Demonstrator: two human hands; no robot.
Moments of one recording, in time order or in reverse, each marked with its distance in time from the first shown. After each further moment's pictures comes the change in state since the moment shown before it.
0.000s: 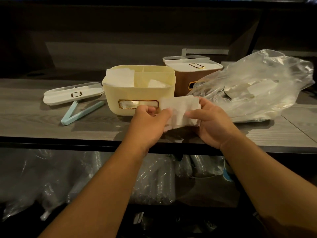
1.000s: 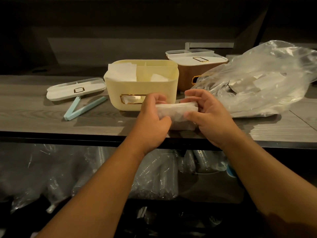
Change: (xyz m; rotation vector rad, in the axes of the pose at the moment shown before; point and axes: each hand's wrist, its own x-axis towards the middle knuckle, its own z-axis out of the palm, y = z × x) left_hand -0.002 -0.012 -0.006 0.173 -0.131 0.359; right_hand -0.010 0.005 0.009 -0.418 0.024 -0.180
